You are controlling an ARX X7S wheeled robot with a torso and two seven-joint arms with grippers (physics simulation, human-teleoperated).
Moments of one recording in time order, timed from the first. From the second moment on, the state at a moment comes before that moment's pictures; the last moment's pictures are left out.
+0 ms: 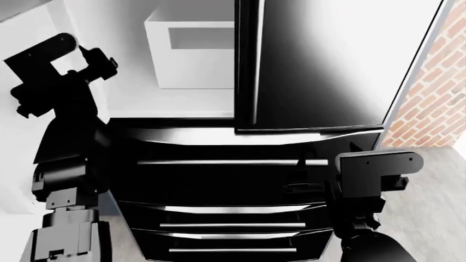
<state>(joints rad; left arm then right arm) -0.97 -0.16 -0.09 -0.47 -0.23 -0.17 -0.42 0.28 0.30 -0.17 -0.69 0.27 0.91 0.34</state>
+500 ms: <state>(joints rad) -0.72 -0.25 -0.07 0.09 -0.47 -0.31 -0.28 0.27 0.31 -0.17 -0.68 0.28 0.89 0.35</state>
